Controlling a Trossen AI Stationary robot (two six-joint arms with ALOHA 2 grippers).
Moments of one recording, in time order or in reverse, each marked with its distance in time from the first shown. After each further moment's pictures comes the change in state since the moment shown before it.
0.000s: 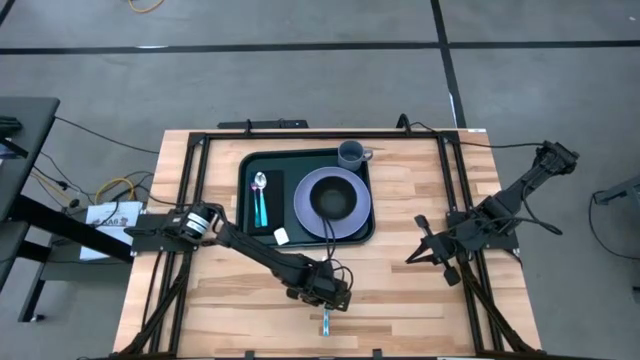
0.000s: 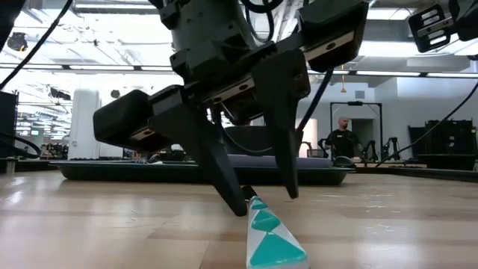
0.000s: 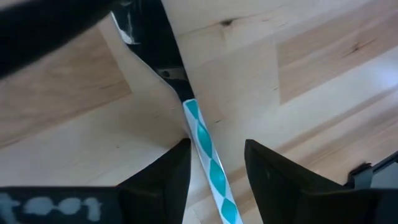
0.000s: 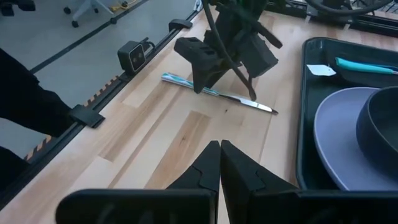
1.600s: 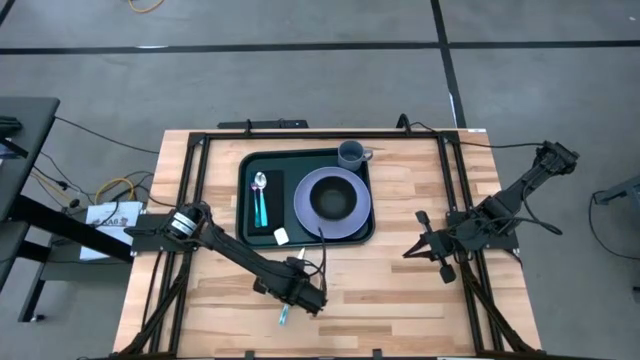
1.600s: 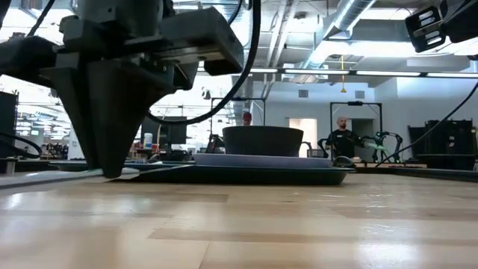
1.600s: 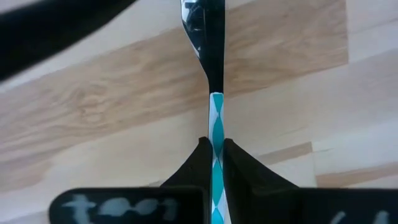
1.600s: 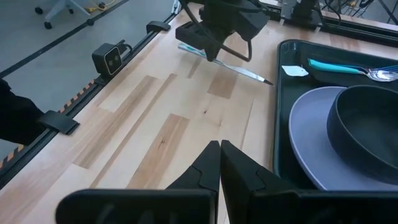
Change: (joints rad) left arm -0.076 -0.108 0.001 -0.514 -0.089 -0.067; right arm 0.000 0.000 0.000 0.000 0.086 0.000
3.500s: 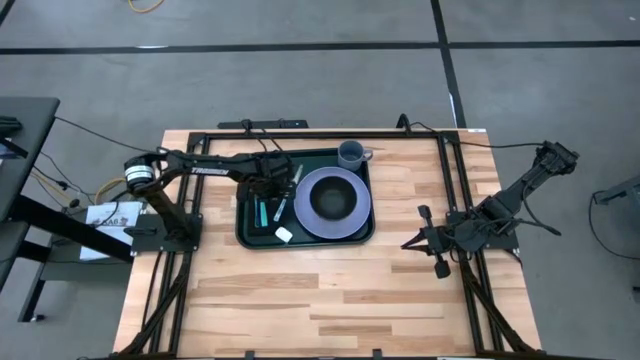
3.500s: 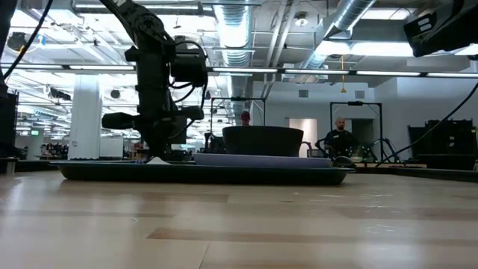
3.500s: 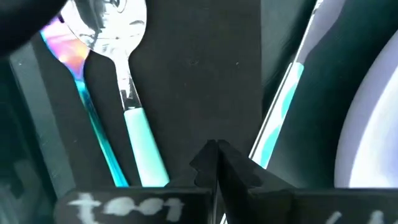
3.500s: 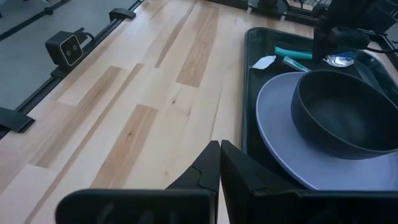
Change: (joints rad) left arm 0.838 -0.453 -0.617 0.310 -0.022 0.553; right arm 0.000 0.000 0.000 -0.056 0.124 0.026
